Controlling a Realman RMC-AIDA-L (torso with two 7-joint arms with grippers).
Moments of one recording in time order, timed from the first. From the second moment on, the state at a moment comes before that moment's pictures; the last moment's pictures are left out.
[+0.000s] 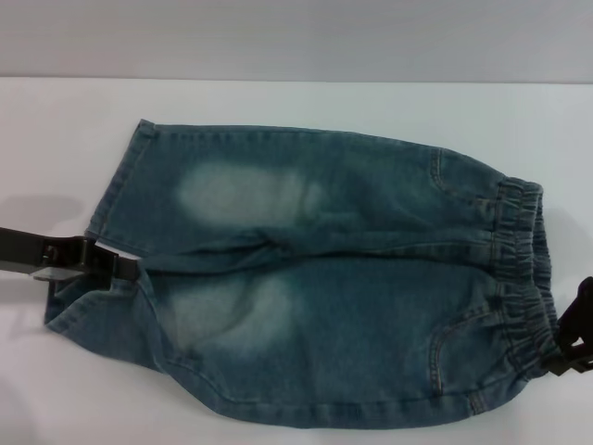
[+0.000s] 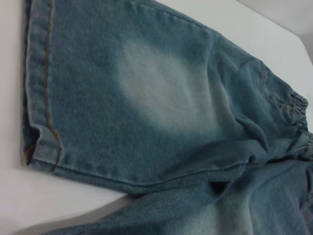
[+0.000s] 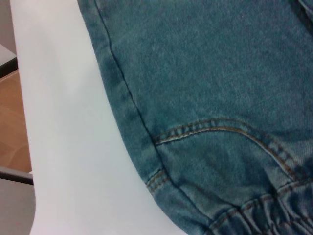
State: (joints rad) left arm -0.59 -1.89 0.73 0.66 2.31 1.61 -2.34; right arm 0.75 1.95 -0.89 -0.74 -2.71 -1.76 1.69
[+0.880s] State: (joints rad) left arm -0.61 -1.85 0.64 0.66 2.30 1.64 -2.35; right arm 0.60 1.96 -0.83 -0.97 -2.71 -1.98 1.67
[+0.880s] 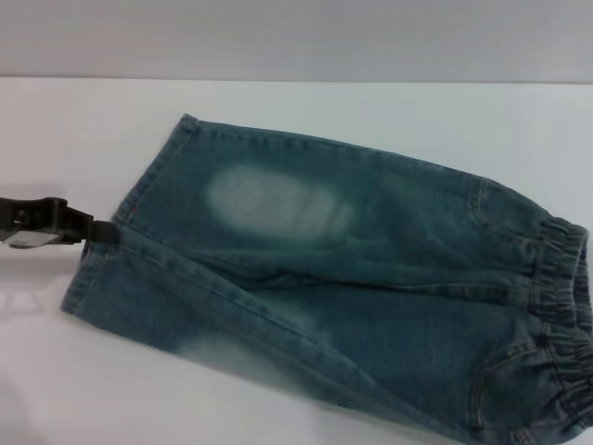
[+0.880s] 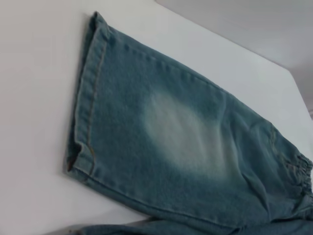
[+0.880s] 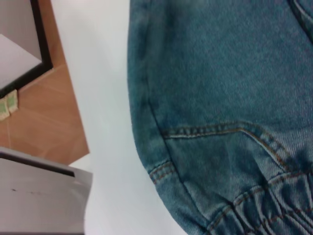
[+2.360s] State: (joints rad) left arm -0.72 -1.93 0.53 0.67 2.19 1.32 -2.31; right arm 0.33 1.96 -0.25 -0.43 -2.36 -1.67 1.25
